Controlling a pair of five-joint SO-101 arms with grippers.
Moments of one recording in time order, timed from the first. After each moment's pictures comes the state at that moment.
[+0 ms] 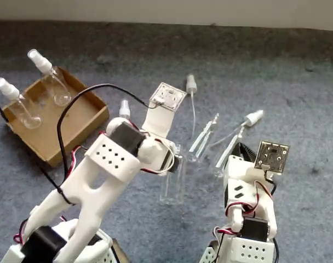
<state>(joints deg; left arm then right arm) 29.6 -22.3 23.6 81.5 15.7 6.2 -104.8 95.3 41.5 -1.5</state>
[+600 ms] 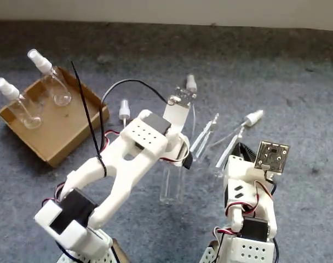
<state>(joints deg) 29.8 1.5 19.7 66.8 16.5 6.2 -104.8 95.3 41.5 -1.5</state>
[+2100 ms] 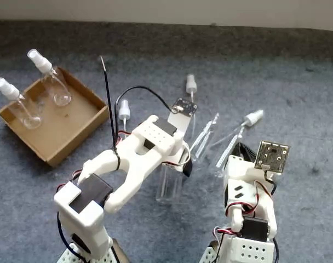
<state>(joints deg) 30.1 12.4 19.6 60.8 16.5 6.2 -104.8 95.3 41.5 -1.5</state>
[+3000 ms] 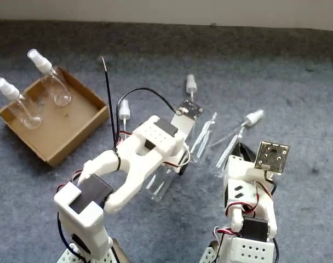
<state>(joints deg) 30.5 12.4 19.6 60.8 10.7 6.2 -104.8 95.3 41.5 -1.5</state>
